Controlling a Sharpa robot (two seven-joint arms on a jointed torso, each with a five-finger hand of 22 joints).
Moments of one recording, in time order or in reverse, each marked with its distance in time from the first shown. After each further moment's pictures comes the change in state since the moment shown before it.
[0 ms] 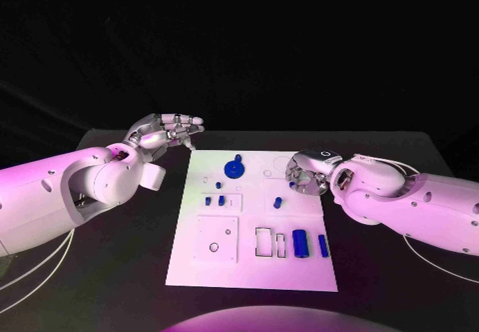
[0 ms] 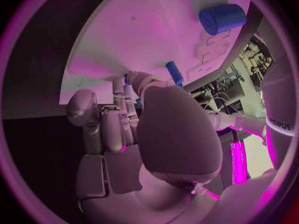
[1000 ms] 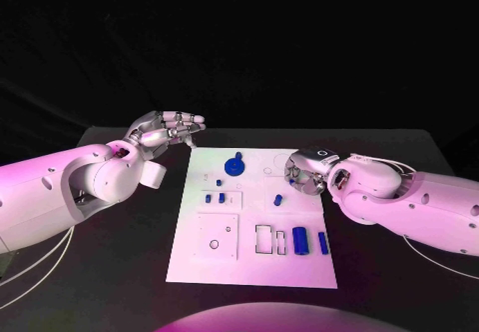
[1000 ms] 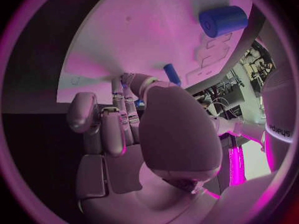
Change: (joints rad) left arm 0.000 0.000 0.000 0.002 -0.020 0.010 -0.006; left_hand 0.000 0.000 0.000 -0.011 0.000 0.000 0.000 0.004 0.000 -0.021 0.000 0.000 -0.005 0.000 0.000 -0.004 -0.005 0.000 0.000 0.000 0.000 0.000; right arm -0.008 0.006 0.003 0.020 -0.063 0.017 -0.036; right_hand -0.040 0.055 0.135 -0.107 -0.004 0.045 -0.013 0.042 0.064 0.033 0.008 0.008 0.007 0.000 -0.014 0.030 0.001 0.000 0.000 -0.014 0.054 0.064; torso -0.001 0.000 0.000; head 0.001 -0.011
